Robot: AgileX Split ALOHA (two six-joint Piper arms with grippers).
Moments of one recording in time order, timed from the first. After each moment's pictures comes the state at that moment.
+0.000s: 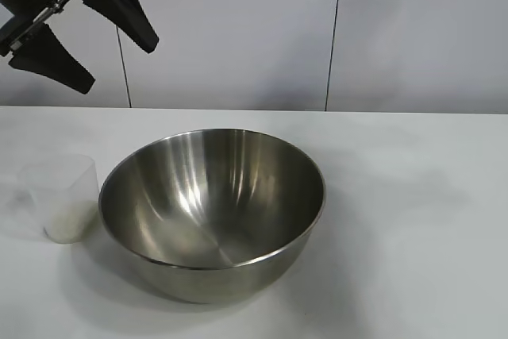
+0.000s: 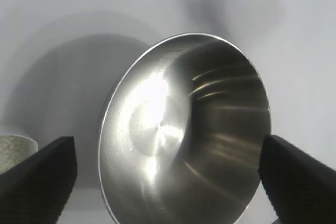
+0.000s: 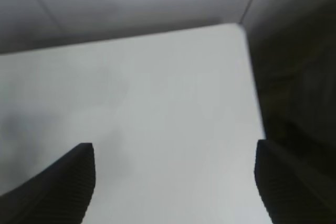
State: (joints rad) left arm -0.17 1.78 -1.39 -0.70 1.01 0.37; right arm -0.32 1.29 -1.57 0.01 1.05 -0.17
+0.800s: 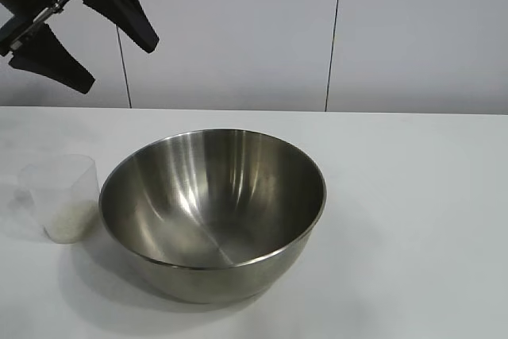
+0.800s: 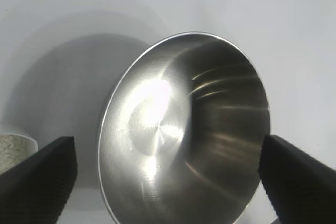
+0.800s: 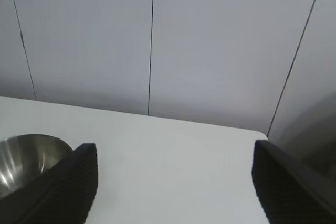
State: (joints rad) left arm -0.17 1.78 -1.39 -0.70 1.01 0.37; right arm -0.23 0.00 -0.80 0.19 1.06 -0.29
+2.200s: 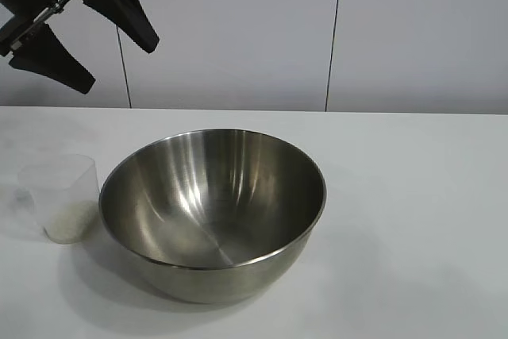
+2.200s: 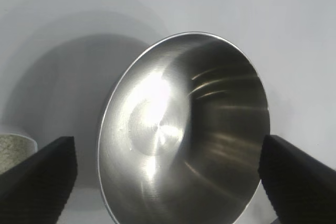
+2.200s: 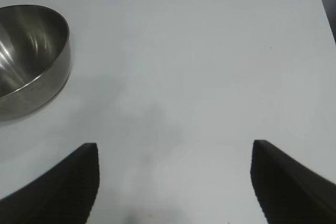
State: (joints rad) left arm -0.17 1.78 -1.39 -0.70 1.01 0.37; right arm -0.01 -0.02 -0.47 0.07 1.09 -0.12
